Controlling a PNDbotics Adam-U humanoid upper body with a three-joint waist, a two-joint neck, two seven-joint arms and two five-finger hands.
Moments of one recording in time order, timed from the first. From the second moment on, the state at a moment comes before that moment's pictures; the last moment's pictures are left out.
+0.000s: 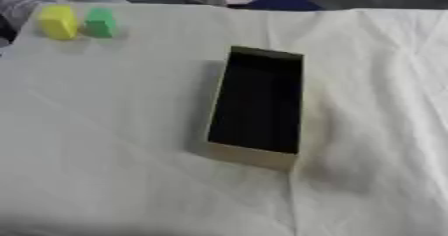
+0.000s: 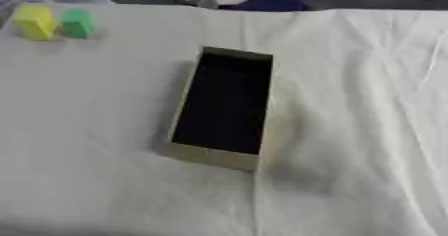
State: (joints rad) left arm -0.52 0.84 0.09 -1.63 -0.11 -0.39 -0.05; right arm -0.03 -0.38 -0.16 -1.99 0.02 -0.49 -0.09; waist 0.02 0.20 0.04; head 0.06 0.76
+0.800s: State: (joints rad) left arm -0.77 0.91 -0.02 -1.19 -0.51 -0.50 -0.33; right arm -0.03 -0.40 -0.15 -1.99 0.03 -0.50 -0.08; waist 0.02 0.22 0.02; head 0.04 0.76
